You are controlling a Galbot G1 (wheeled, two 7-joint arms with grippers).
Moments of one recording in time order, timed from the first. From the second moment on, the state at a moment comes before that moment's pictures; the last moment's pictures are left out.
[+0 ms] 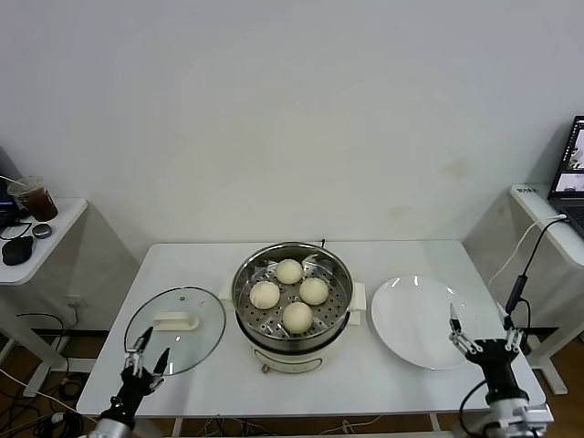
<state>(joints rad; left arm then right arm) 1.60 -1.16 -0.67 -1.72 1.06 -0.23 -0.26 -1.58 1.46 0.93 1.96 0.18 0.21 -0.24</state>
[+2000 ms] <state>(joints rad) 1.06 -1.11 -0.53 -1.17 1.32 -0.27 -0.26 -1.68 1.57 0.98 1.97 0.10 0.27 -0.26</state>
